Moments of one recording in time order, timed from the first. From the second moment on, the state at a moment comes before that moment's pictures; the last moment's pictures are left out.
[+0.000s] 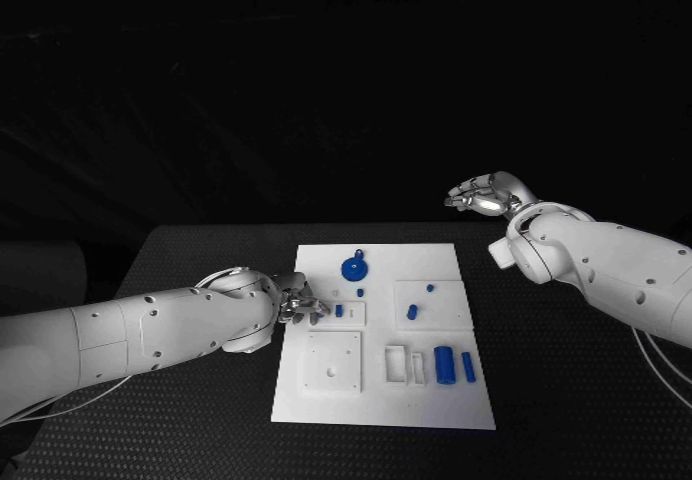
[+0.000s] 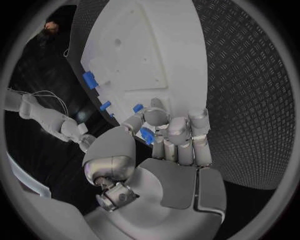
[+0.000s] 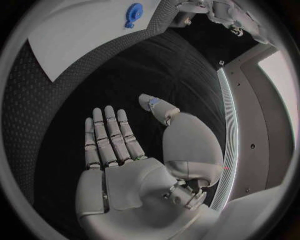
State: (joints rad) left arm 1.21 -0.71 -0.23 1.36 -1.12 -0.17 -0.41; left_hand 0.72 -0.01 0.57 -0.17 0.19 1.20 -0.02 0.32 1.03 1.40 -0.12 0.99 0.64 1.29 -0.22 1.40 0.74 0.10 1.06 -0.18 1.10 1.31; right arm 1.24 -0.61 0.02 1.02 -0.73 -0.38 0.07; right_hand 1.00 -0.19 0.67 -0.17 0.37 0.75 0.20 0.28 0.42 0.87 0.20 0.31 0.07 0.69 0.23 0.40 0.38 0.10 0.36 0.21 0.29 1.18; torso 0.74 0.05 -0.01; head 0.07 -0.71
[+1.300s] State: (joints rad) left arm 1.20 -0.72 -0.21 1.35 -1.09 -0.20 -0.41; left_hand 0.67 -0.27 0.63 0.10 0.05 1.17 -0.01 0.29 1.05 1.39 -0.12 0.98 0.59 1.27 -0.22 1.38 0.70 0.10 1.06 -0.18 1.09 1.31; right arm 1.24 -0.61 0.02 1.02 -0.73 -0.38 0.07; right_hand 1.00 -0.19 0.67 -0.17 0.37 0.75 0.20 0.28 0.42 0.87 0.20 0.31 0.07 0.69 0.23 0.40 0.38 0.10 0.36 0.21 0.29 1.19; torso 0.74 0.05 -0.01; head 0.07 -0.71
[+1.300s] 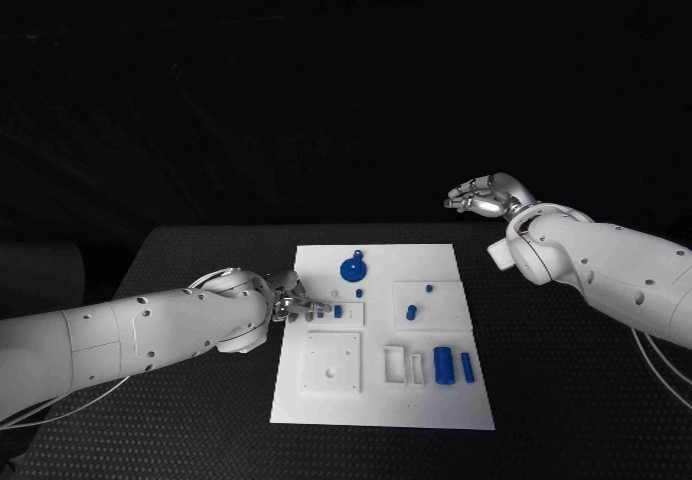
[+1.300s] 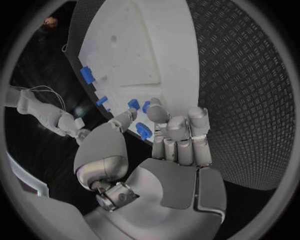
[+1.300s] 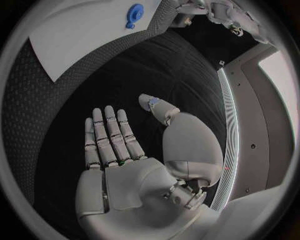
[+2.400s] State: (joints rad) left arm 1.23 -0.68 -0.17 1.33 -1.07 -0.42 -0.07; left_hand 1.17 -0.16 0.62 -0.28 0.12 0.96 0.13 0.18 0.81 1.08 0.07 0.46 0.31 1.00 -0.03 1.01 0.53 0.03 0.78 -0.09 0.81 1.22; right arm 1.24 -0.61 0.02 1.01 -0.73 -0.38 0.07; right_hand 1.00 -0.19 0.67 -0.17 0.37 0.75 0.20 0.28 0.42 0.87 0.20 0.30 0.07 0.68 0.23 0.40 0.37 0.10 0.36 0.21 0.29 1.19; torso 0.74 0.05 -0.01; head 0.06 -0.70
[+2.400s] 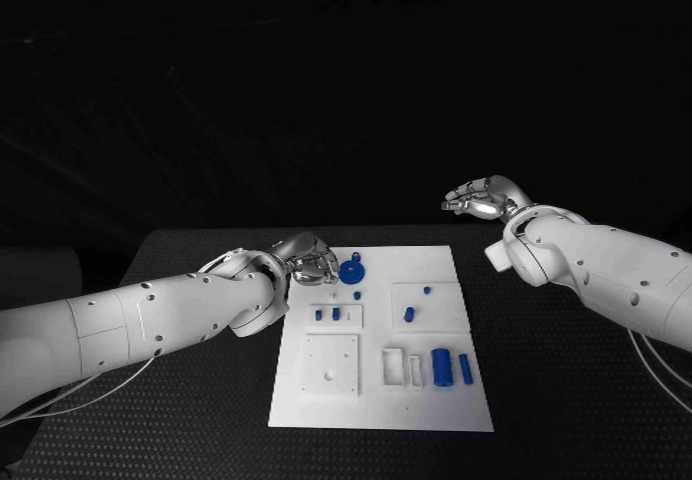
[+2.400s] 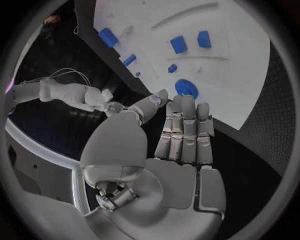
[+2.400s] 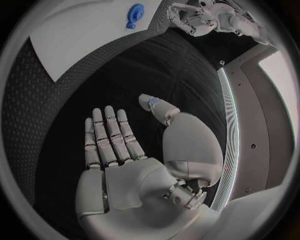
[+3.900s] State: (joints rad) left arm 1.23 -0.50 -0.19 1.14 -1.49 -0.29 0.02; left_hand 1.22 -0.22 0.60 -0.25 0.11 0.94 0.12 0.15 0.70 1.08 0.09 0.23 0.23 1.05 -0.02 1.15 0.58 0.05 0.85 -0.11 0.86 1.31; right arm 1.24 -0.59 0.02 1.01 -0.73 -0.38 0.07; right_hand 1.00 -0.19 0.67 -0.17 0.38 0.75 0.19 0.28 0.41 0.87 0.20 0.30 0.07 0.68 0.23 0.40 0.37 0.10 0.36 0.21 0.28 1.20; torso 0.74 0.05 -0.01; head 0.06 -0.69
